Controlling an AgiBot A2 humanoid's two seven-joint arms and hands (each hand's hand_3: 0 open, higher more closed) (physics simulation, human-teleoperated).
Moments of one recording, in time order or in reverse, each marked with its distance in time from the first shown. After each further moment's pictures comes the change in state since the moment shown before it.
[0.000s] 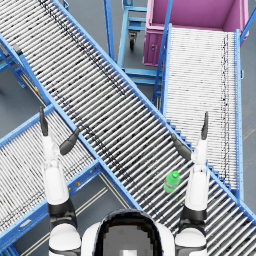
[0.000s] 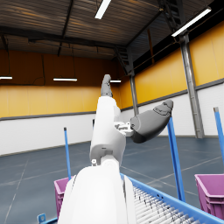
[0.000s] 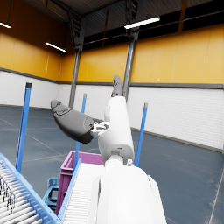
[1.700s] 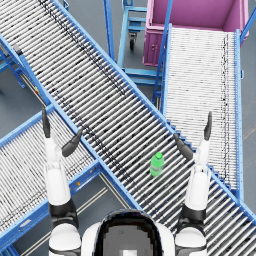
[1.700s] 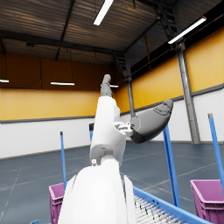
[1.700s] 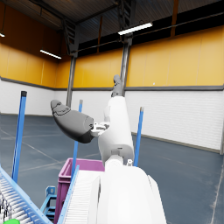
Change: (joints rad) left arm 0.003 0.020 0.013 -0.033 0.000 0.000 0.000; right arm 0.023 -0.020 -0.030 0.015 0.000 0.000 0.000
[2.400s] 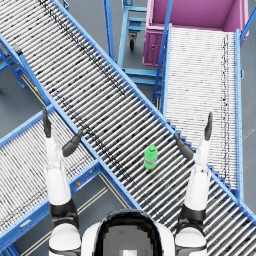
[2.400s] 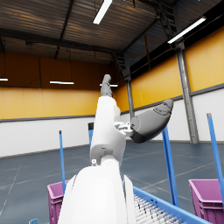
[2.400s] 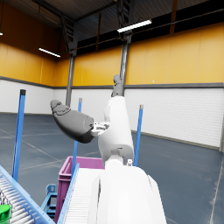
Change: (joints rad) left arm -0.002 0.007 0.002 0.002 0.000 0.000 0.000; right arm -0.010 -0.007 -0.008 -0.004 0.000 0.000 0.000
